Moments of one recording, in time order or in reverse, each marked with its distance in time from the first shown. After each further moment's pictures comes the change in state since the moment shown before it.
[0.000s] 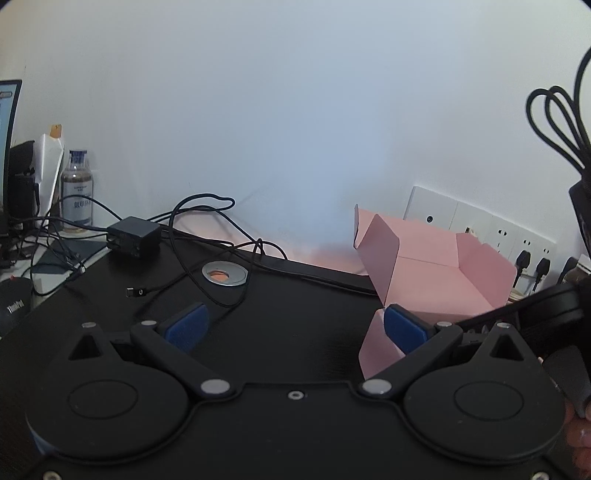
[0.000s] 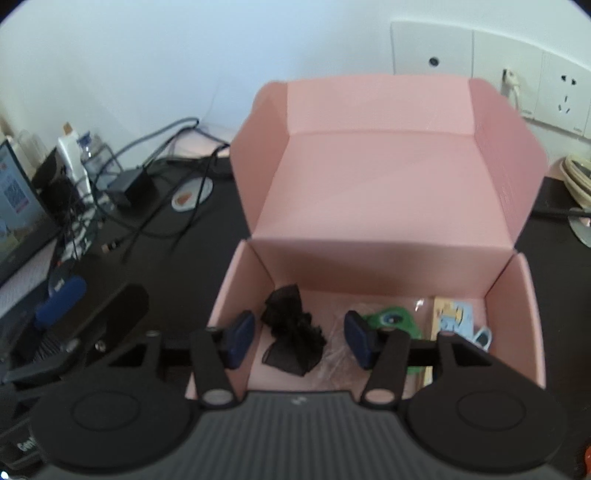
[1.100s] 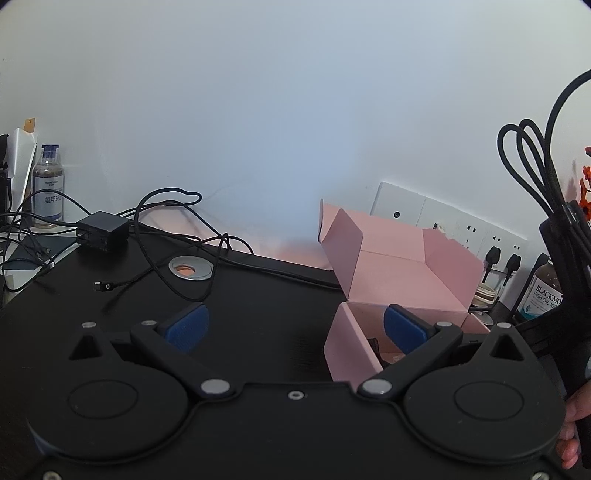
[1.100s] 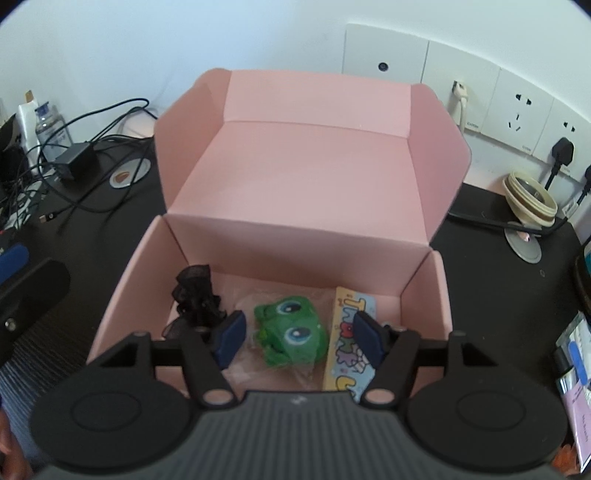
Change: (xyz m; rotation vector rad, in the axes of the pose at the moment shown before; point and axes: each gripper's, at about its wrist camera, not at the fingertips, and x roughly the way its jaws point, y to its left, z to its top) left arm -0.002 -0.011 -0.003 0.009 0.006 -0.092; right arm 0.000 -0.019 -0.013 -0.101 0.010 -0.213
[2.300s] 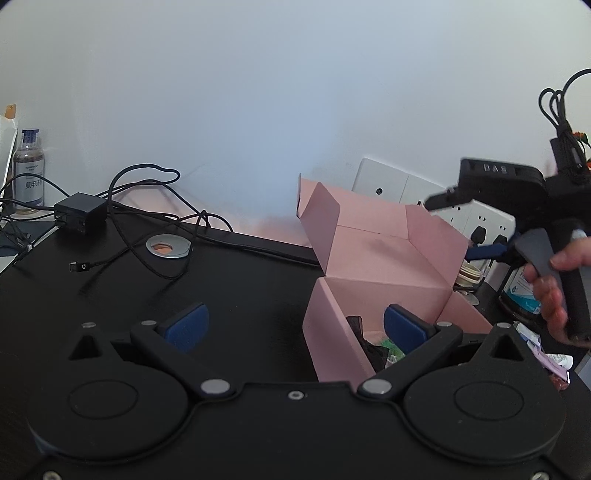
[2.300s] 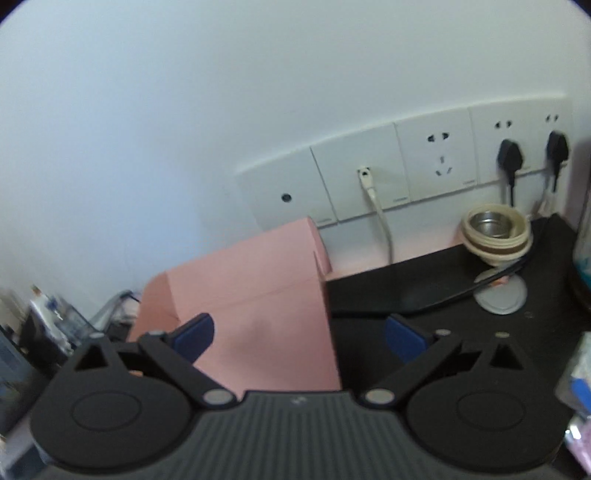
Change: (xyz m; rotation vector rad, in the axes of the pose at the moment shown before) left arm 0.009 -0.013 -0.008 0.020 0.067 -0.051; right arm -0.022 -0.113 0.057 0.436 -0.273 0.206
